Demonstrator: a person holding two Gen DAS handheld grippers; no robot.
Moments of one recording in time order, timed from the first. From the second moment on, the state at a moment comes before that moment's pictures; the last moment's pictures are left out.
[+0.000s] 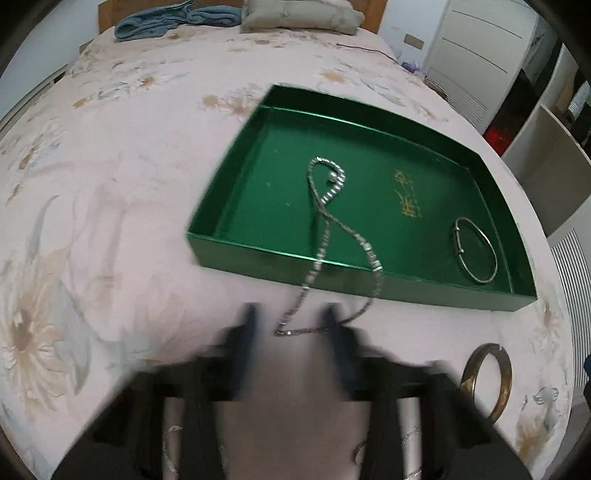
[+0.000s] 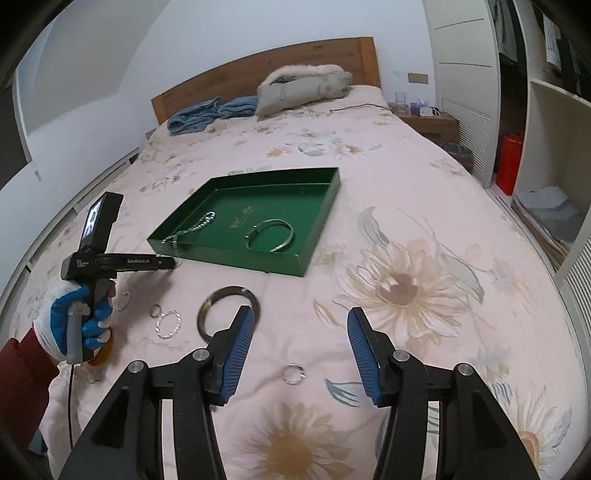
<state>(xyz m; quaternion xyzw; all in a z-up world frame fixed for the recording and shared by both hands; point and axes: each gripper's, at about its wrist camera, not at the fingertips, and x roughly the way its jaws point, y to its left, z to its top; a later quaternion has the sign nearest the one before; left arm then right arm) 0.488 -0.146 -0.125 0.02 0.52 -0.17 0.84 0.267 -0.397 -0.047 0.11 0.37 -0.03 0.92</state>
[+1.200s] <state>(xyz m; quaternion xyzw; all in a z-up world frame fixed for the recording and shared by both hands) 0.405 -0.025 -0.009 0.02 0.42 -0.16 0.89 0.230 -0.375 -0.043 0.14 0.37 -0.01 0.92</state>
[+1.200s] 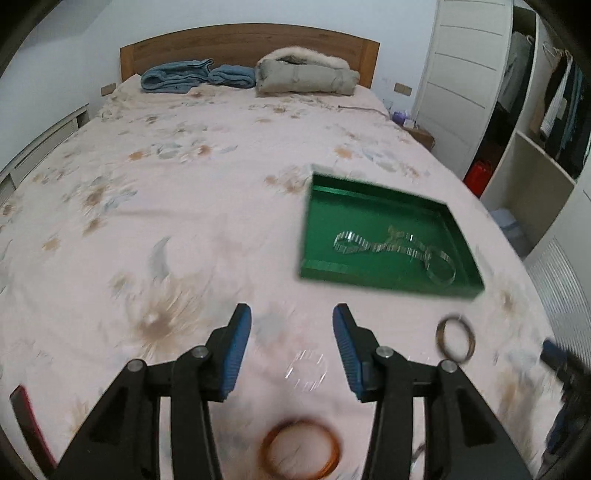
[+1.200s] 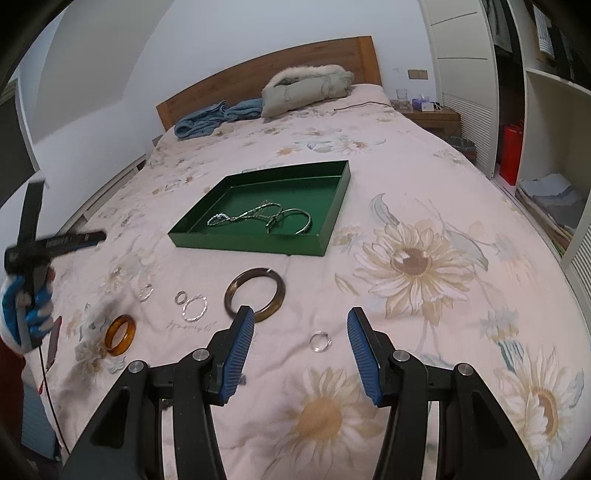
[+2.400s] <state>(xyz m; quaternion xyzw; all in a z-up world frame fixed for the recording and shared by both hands) 0.251 -0.132 -0.125 0.11 0.49 -0.27 0.82 0.155 -0.347 -0.090 0.16 0.40 0.04 0.90</state>
